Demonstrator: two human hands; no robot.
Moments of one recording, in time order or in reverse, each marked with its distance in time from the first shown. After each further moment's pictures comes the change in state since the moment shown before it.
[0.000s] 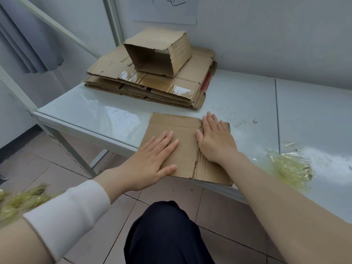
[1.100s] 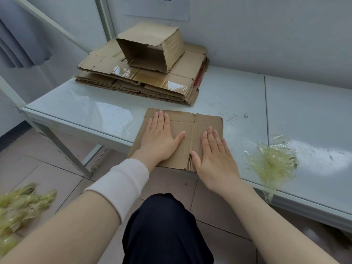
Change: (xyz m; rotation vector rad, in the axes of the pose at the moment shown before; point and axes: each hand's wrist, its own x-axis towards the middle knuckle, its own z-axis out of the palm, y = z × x) left_hand 0.063 0.024 -0.004 -0.081 0.071 -0.424; right_hand -0.080 -0.013 0.003 -0.044 -0.035 0.062
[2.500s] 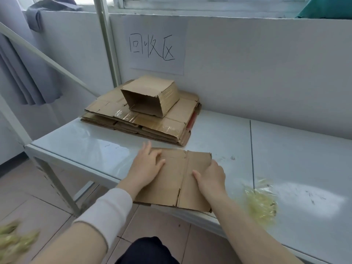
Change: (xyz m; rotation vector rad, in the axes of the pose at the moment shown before) left_hand 0.022 -0.018 -0.022 -0.244 0.184 -0.013; right_hand 0.047 0.010 -0.036 0.680 0.207 0.355
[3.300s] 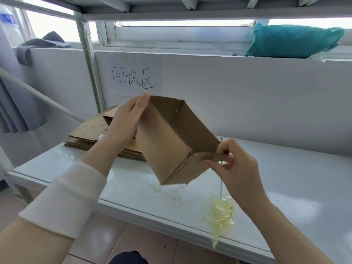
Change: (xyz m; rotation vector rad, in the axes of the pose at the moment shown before) left_hand -0.034 0.124 -0.161 -0.773 0.333 0.312; right_hand -0.061 -0.014 -0.156 0.171 0.329 -0.826
